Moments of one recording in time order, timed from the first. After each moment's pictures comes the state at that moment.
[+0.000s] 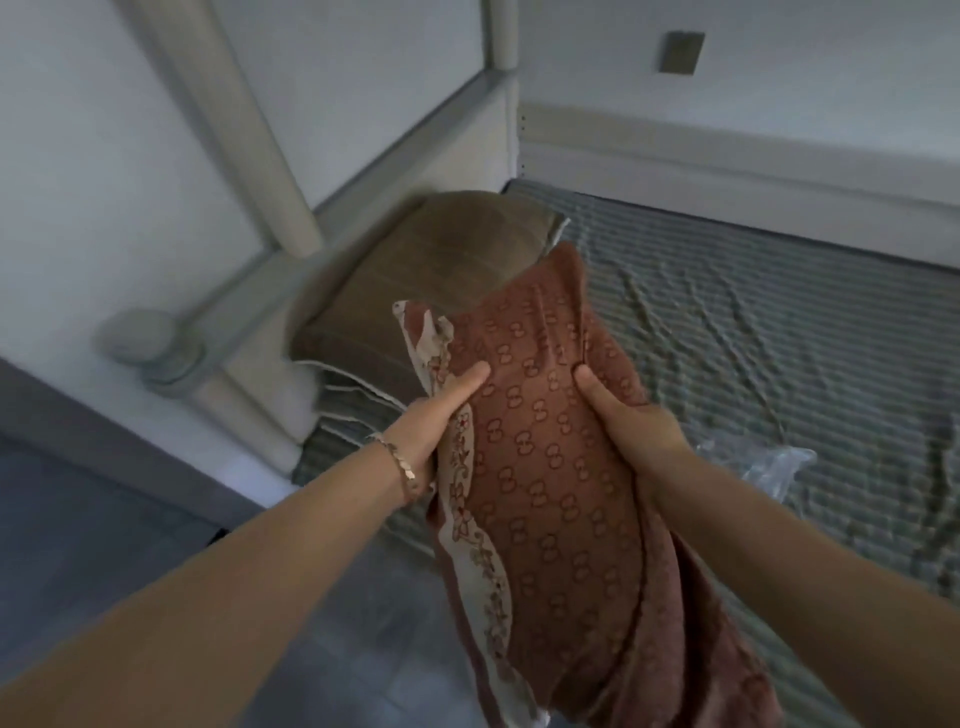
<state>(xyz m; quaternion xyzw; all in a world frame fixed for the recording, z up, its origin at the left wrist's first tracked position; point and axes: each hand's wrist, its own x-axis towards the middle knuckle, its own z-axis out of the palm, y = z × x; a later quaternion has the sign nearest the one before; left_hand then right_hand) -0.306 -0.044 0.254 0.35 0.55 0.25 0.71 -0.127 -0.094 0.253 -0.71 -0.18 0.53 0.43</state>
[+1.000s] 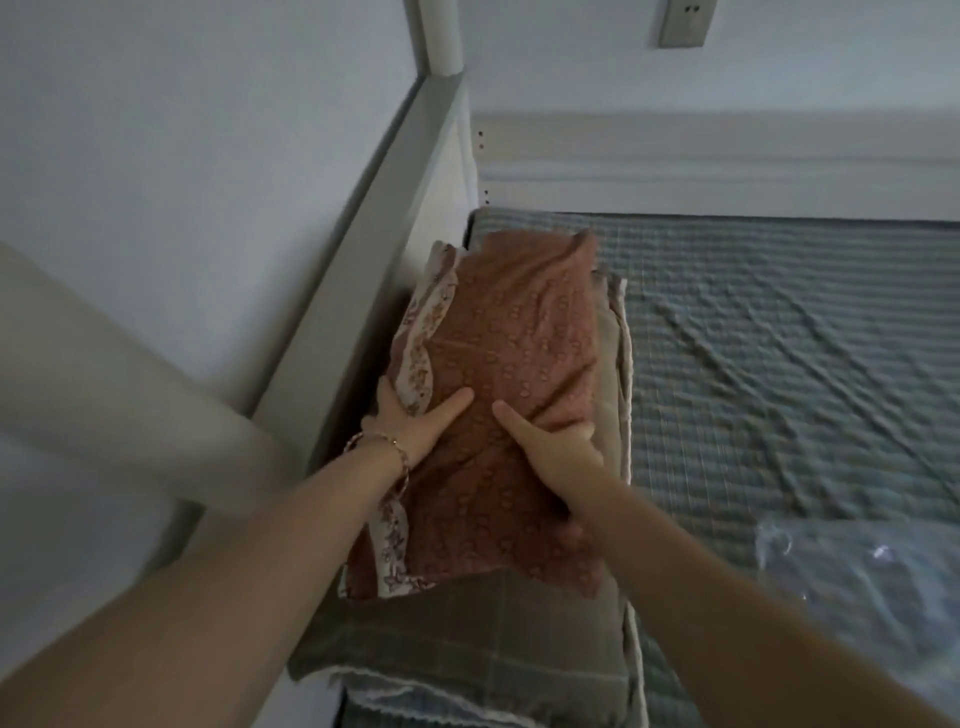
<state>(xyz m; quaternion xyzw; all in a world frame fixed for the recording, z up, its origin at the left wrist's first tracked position) -0.404 0.453 0.158 0.58 0.69 0.05 0.43 -0.276 0.366 0.143 -0.77 -0.08 0.53 0.34</state>
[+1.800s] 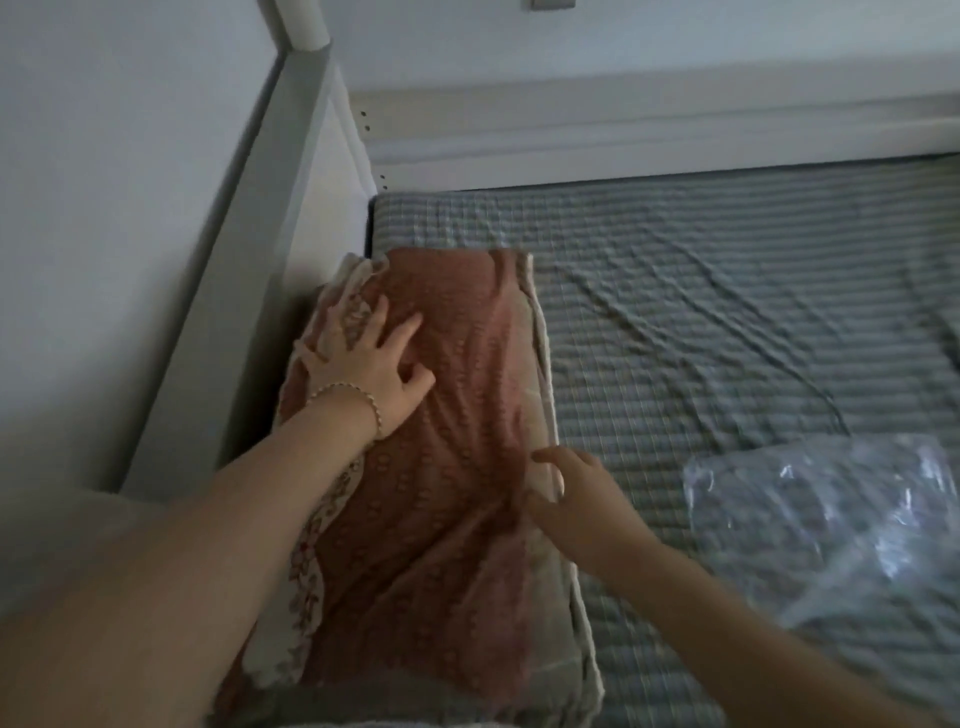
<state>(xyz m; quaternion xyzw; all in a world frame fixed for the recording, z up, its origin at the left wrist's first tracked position) -0.355 0.507 0.154 0.88 0.46 -0.11 0.05 -0.251 0.304 0.140 -0.81 -0.35 0.41 0.23</state>
